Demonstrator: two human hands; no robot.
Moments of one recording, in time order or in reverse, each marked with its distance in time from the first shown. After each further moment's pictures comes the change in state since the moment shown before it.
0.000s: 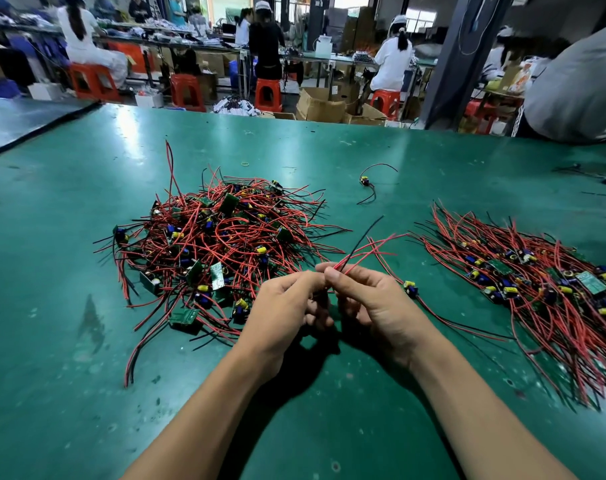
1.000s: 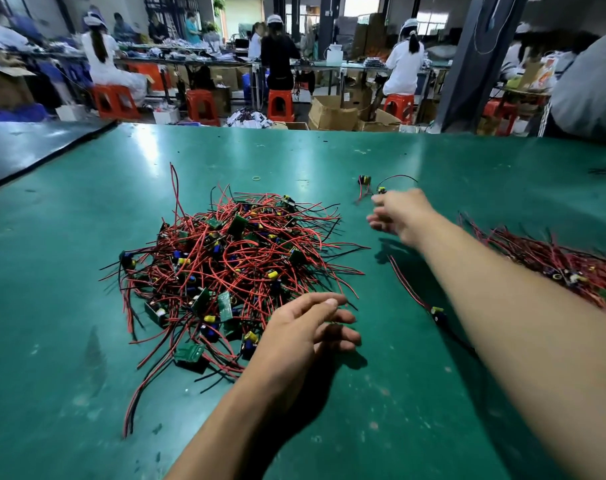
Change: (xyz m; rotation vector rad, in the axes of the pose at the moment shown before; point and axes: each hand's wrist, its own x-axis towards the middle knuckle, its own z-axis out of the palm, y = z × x) left_hand 0.020 -0.001 -0.004 -0.248 0.009 -0.109; right_hand 0.164 -0.106 -0.037 -0.365 0.580 -0.018
